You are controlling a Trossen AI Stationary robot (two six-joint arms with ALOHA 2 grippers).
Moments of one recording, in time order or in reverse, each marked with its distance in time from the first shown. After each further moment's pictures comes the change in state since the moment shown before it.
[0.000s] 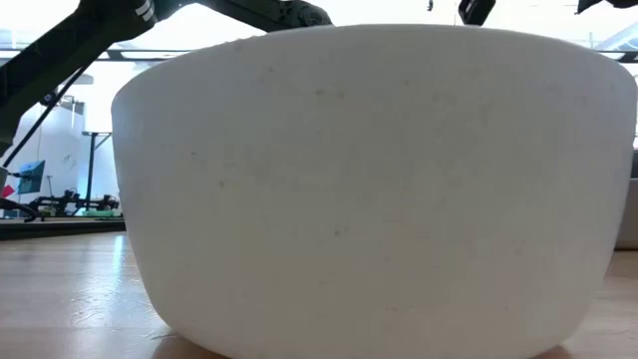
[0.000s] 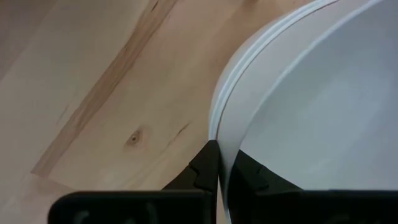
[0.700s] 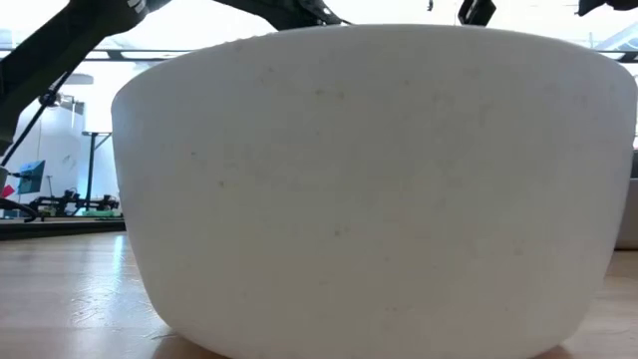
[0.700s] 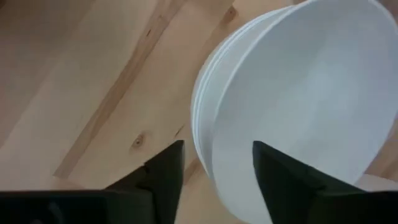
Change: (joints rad) left arm -0.002 -0.061 0.025 -0.007 -0.022 0.058; right arm 0.000 0.000 -0.016 -0.014 -0.001 -0.016
